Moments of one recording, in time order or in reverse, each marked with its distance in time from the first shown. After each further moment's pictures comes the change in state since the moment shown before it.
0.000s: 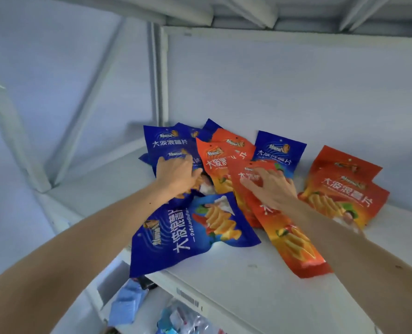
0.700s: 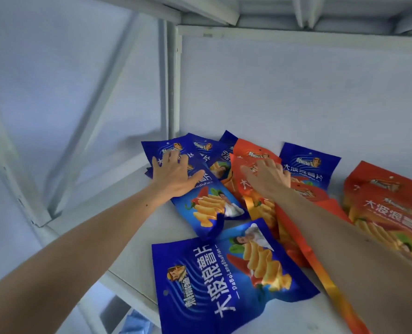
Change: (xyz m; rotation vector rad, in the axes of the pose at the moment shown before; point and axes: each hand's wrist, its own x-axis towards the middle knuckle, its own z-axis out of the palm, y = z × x) left_hand 0.072 -0.084 0.034 -0.127 -0.120 -0.050; right_hand 0.108 -0.081 0.020 -0.036 0.015 0.127
